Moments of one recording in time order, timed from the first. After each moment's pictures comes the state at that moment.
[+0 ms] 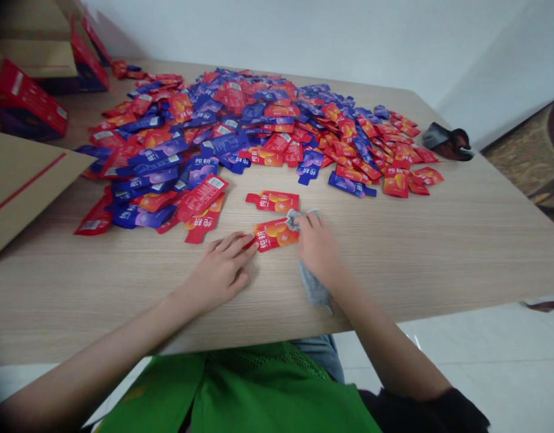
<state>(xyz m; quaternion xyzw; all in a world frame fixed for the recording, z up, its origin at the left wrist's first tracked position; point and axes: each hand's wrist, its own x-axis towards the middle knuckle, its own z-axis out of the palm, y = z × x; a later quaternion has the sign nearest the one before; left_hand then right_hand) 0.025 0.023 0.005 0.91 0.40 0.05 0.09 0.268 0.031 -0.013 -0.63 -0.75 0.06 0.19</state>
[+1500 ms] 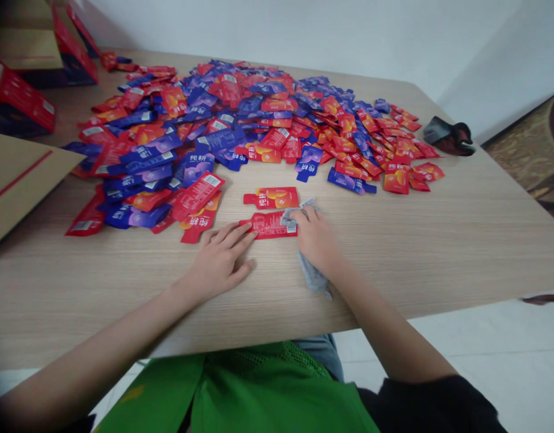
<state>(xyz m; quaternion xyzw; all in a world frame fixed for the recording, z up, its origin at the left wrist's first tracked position) 0.026 0.036 -0.010 0.90 0.42 0.09 0.07 0.283 0.049 -0.016 -0.61 -0.78 0.03 0.13</state>
